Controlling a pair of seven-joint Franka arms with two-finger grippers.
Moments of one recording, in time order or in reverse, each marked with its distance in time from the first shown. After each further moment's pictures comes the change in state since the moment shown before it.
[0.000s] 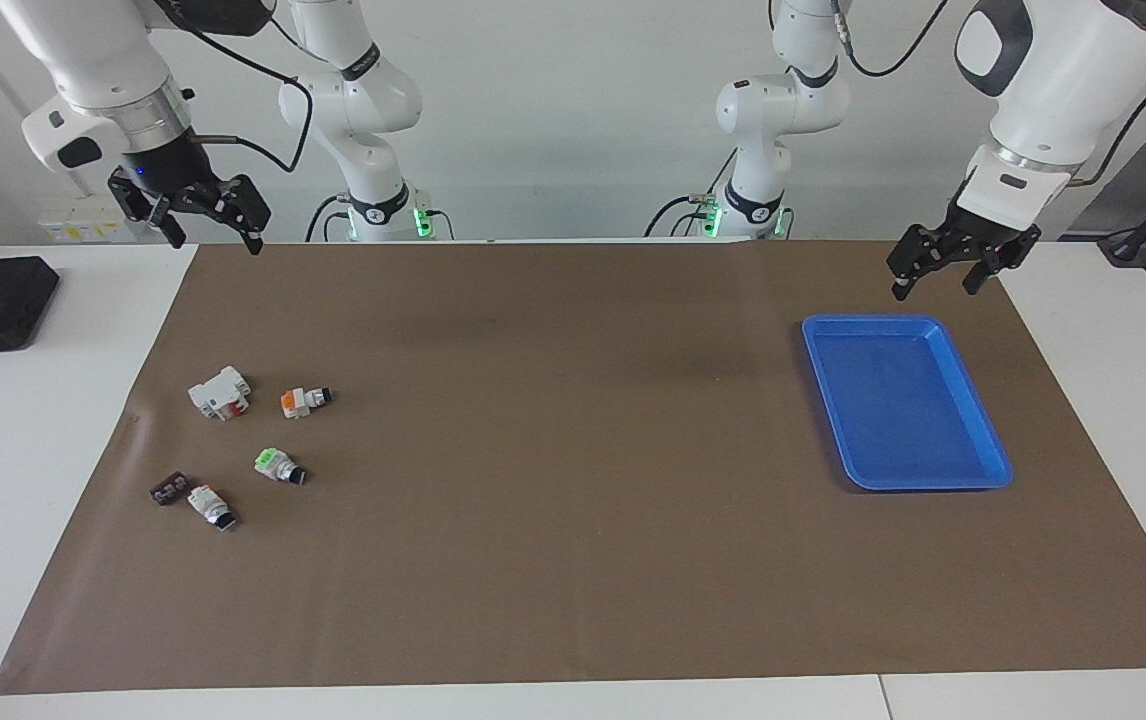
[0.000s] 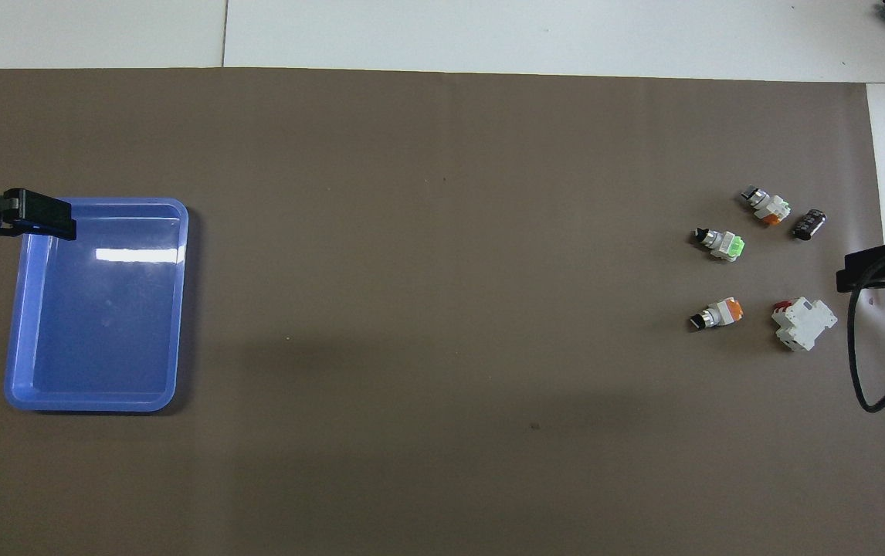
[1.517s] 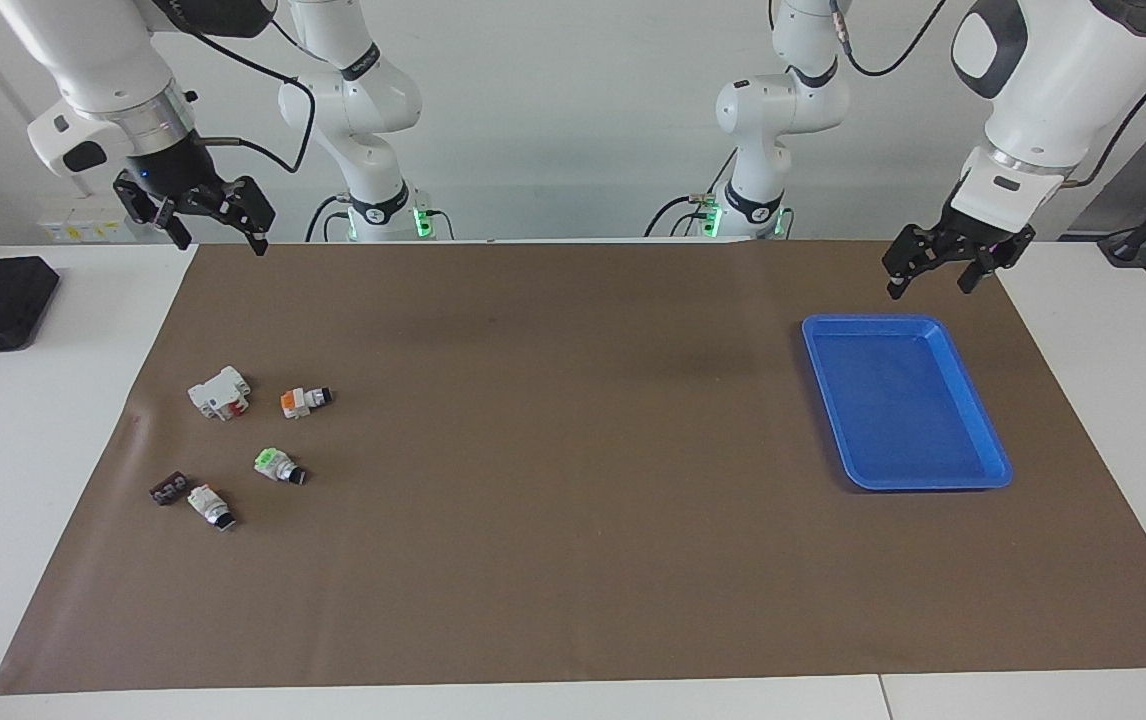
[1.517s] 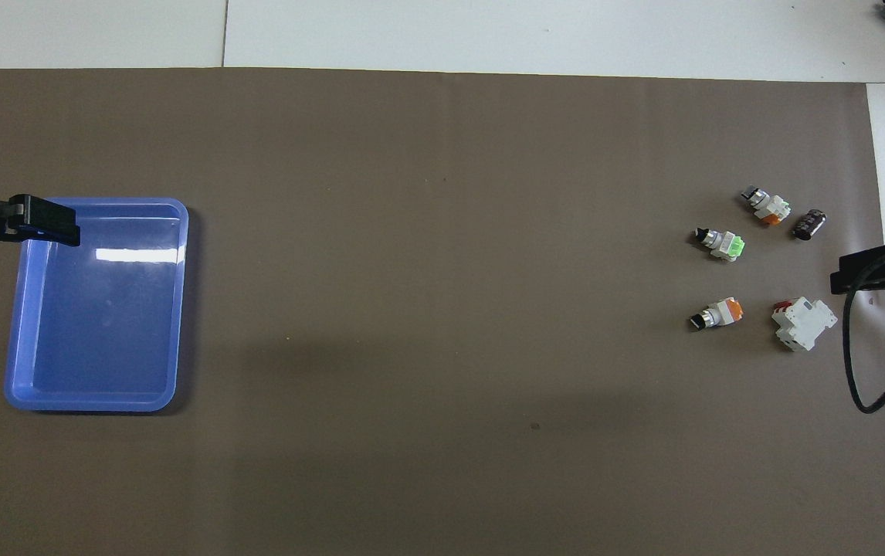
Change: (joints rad) left arm 0.001 -0.006 -0.003 -0.013 0.000 -0.008 0.000; right arm 0.001 0.000 0.000 -0.007 0.014 -0.001 0.000
